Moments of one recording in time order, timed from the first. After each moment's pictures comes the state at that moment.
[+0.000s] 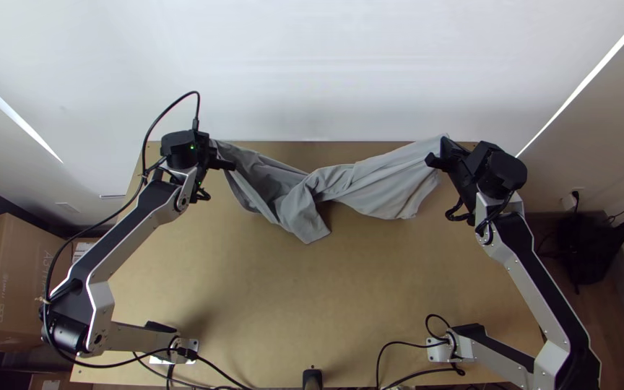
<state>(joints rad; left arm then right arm) -0.23 1.53 1.24 -0.04 -0.31 0.16 0.18 1.17 1.02 0.06 0.04 0.36</state>
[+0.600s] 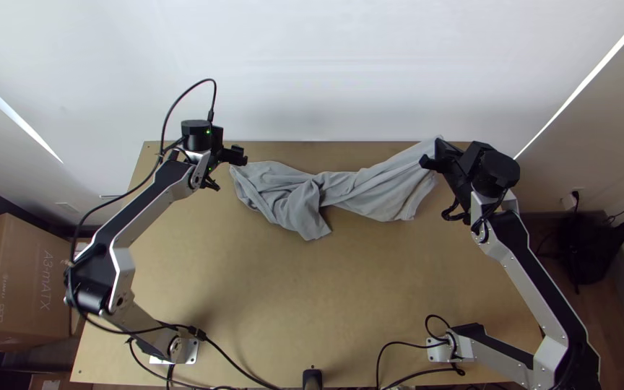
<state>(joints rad) -0.26 1.69 1.45 -0.22 -0.19 0.12 0.20 1.19 1.02 0.06 0.04 0.34</state>
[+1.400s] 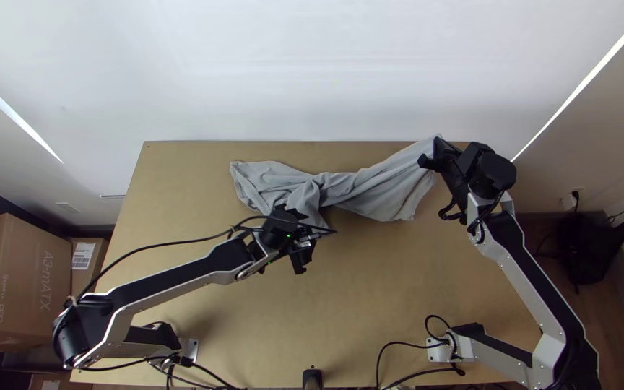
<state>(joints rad) -0.91 1.53 1.06 -0.14 -0.16 0.56 0.20 1.20 0.99 0.13 0.05 0.34</state>
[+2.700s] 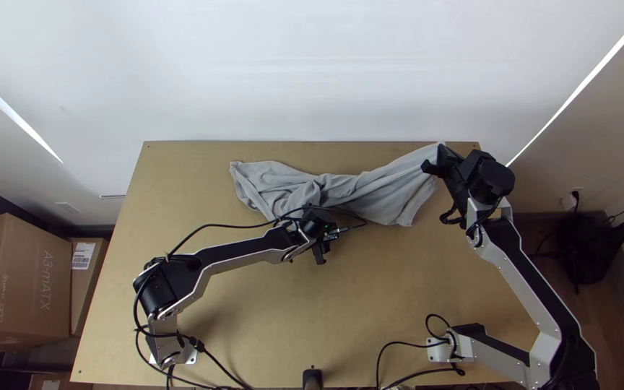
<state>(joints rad) -0.89 1.96 1.29 -0.09 -0.20 0.57 0.16 1.20 0.91 0.20 0.05 0.35</state>
